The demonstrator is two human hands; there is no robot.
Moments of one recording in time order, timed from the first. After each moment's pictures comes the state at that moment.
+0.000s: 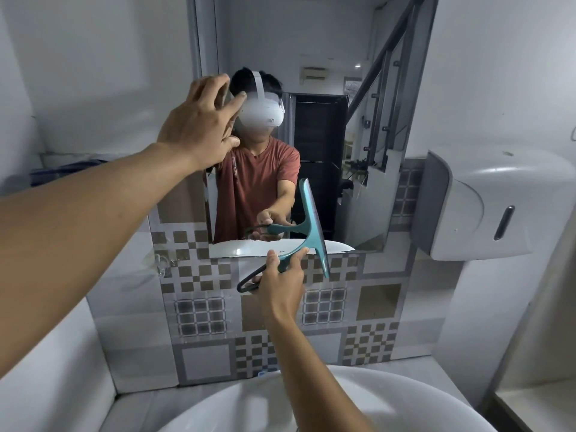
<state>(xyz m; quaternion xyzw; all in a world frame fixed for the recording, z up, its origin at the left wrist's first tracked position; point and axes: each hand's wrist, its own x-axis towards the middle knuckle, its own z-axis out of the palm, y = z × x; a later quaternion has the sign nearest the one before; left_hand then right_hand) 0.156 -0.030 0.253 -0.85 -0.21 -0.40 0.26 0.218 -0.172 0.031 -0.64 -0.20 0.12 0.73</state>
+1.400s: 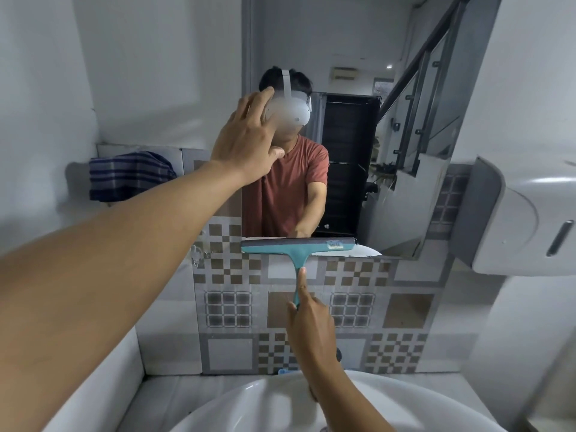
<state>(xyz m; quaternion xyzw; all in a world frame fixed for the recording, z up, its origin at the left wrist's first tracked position) 0.165 -0.023 0.222 -0.84 -0.21 -0.44 0.24 0.225 -0.191 -0.040 -0.83 -0.42 -0.05 0.38</state>
